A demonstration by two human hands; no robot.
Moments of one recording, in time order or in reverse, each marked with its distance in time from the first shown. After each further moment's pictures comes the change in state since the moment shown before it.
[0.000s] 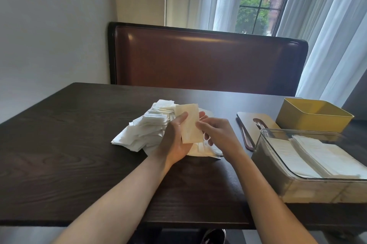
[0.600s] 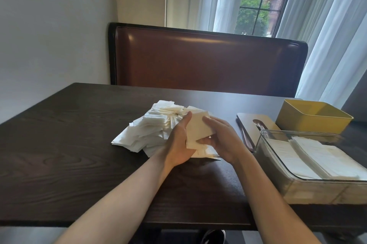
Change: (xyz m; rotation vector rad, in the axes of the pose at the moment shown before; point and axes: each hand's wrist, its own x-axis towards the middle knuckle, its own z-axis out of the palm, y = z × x) left_hand 0.000 -0.005 0.005 0.017 0.000 -0.084; right_hand -0.004 -0.007 -0.005 0.525 -0.152 0.237
